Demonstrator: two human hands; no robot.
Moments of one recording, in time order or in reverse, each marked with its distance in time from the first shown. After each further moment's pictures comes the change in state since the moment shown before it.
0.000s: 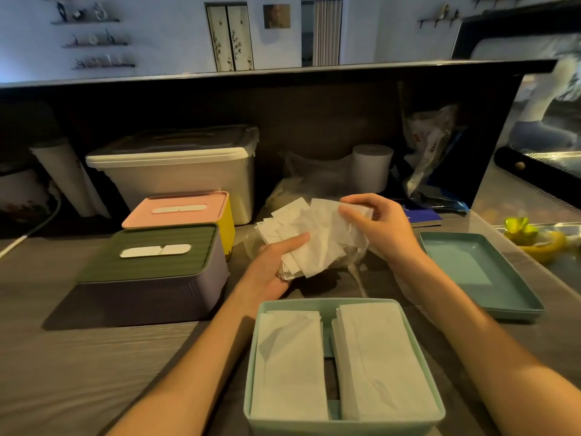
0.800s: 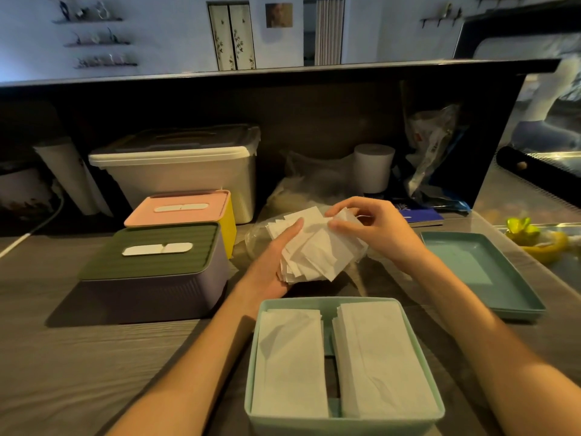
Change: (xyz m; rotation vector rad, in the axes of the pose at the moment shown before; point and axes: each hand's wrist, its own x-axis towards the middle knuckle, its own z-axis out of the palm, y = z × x) left_hand -0.007 0.004 0.004 0.041 -0.040 -0.110; right_hand 0.001 -0.005 -0.007 -0.164 -0.264 -0.085
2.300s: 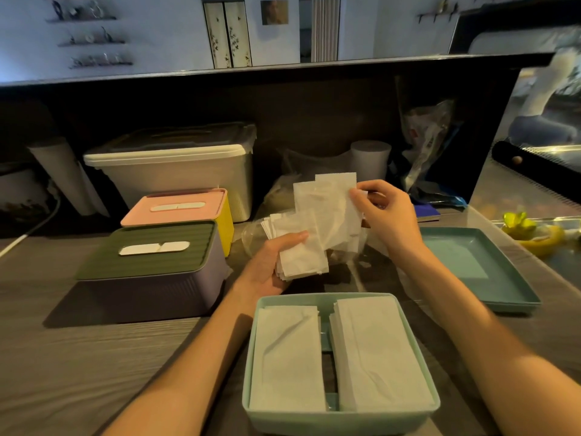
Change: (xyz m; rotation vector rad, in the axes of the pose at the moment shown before) left_hand -0.004 -0.002 -0.005 0.003 -0.026 0.024; right_hand 0.007 0.007 0.002 0.156 0.385 0.025
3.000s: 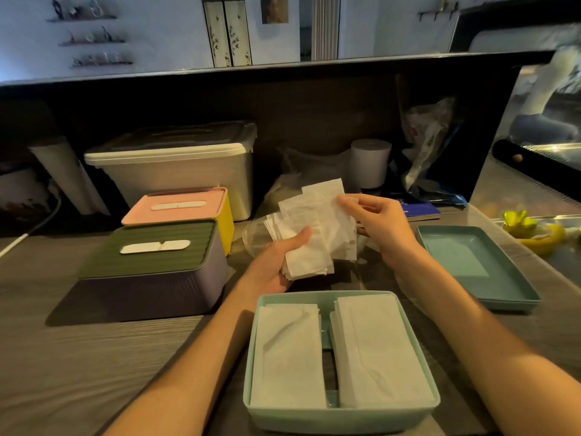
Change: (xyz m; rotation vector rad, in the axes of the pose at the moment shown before) left_hand 0.013 -0.005 -0.001 0.015 0.034 -0.043; right_hand -0.010 -0.005 0.007 0.190 -0.118 0.215
